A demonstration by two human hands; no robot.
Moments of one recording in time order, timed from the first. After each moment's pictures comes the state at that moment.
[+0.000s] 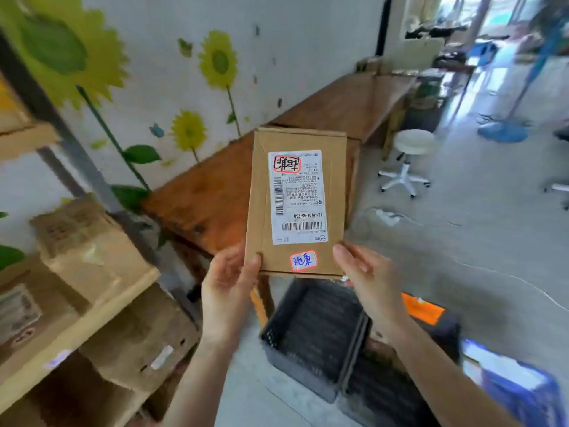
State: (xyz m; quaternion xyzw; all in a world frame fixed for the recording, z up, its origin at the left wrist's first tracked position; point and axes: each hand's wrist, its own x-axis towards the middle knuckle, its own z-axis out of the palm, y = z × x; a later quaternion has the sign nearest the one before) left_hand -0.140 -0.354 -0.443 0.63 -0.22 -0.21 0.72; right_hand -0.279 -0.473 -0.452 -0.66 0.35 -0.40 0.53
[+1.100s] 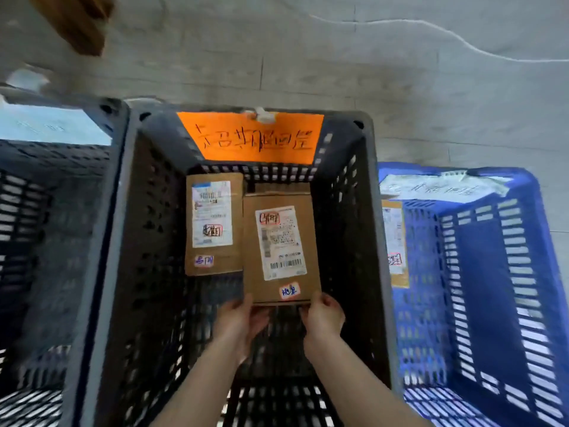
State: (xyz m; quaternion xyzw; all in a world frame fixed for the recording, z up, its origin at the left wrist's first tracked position) left_hand -0.401 -0.694 -1.207 0.73 0.09 -0.62 0.28; right_hand -0.506 -0.701 -1.228 0.05 0.80 -0.31 0.52
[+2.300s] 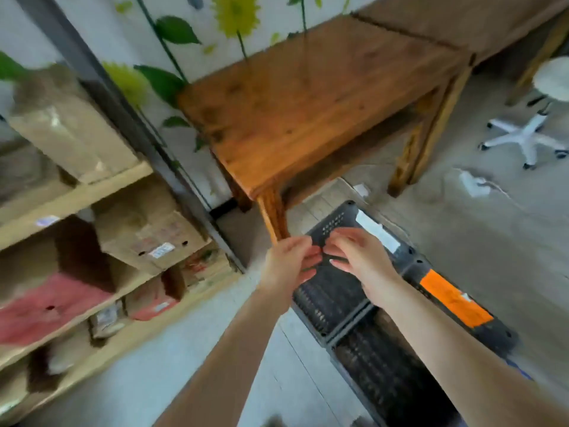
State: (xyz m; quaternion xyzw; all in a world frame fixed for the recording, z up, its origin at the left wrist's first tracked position) left_hand -0.220 -0.488 -0.579 0.69 0.05 -0.38 0.61; right_hand -0.279 -0.594 -0.598 -0.55 0.38 -0.07 0.74
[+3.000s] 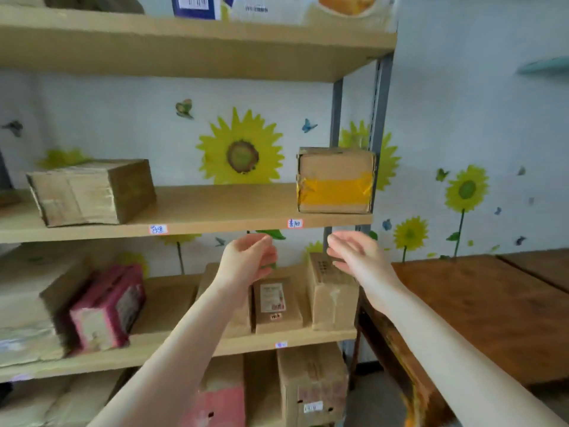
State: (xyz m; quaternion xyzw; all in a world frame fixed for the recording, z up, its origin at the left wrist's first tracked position) left_hand -0.060 -0.102 -0.268 0.68 -0.04 0.03 0.74; right_hand -0.081 -0.282 -0.277 -0.74 -0.02 -0.17 0.65
